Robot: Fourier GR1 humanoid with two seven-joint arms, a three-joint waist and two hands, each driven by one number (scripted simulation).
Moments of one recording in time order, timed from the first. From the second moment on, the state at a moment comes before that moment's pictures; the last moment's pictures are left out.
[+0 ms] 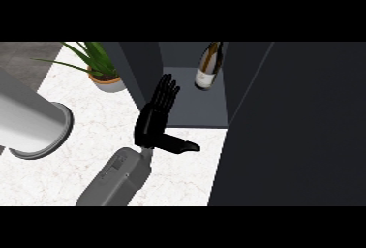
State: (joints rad) left arm -0.48 0.03 -0.39 -1.04 0.59 0.10 -0.46; right arm 0.32 -0.76 0.68 -2.51 0.00 -0.70 0.01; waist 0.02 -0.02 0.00
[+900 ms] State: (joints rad) left arm -0.05 0.24 -0.37 -1.46 0.64 0.00 -0.46; right arm 0.30 -0.89 0.75 -2.51 -0.01 -0.52 -0.04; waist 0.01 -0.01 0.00
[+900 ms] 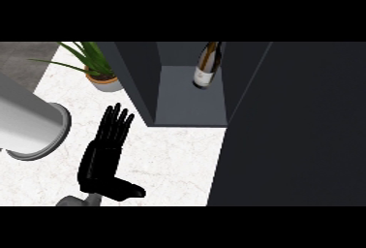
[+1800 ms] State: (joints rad) left arm 0.08 0.49 -0.13 -1.53 0.77 -0.19 -0.44; right arm 0.22 -0.92 0.87 -2.50 -0.01 -0.37 0.01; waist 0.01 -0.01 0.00
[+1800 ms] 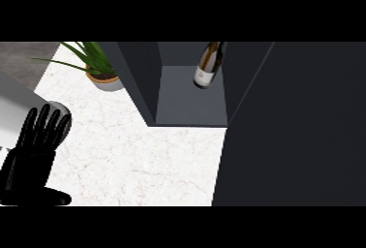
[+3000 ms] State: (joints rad) left arm 0.02 0.59 -0.03 -1.48 0.86 -0.33 -0.38; right arm -0.11 -0.67 0.72 -2.43 -0.07 -0.27 0.26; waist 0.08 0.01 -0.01
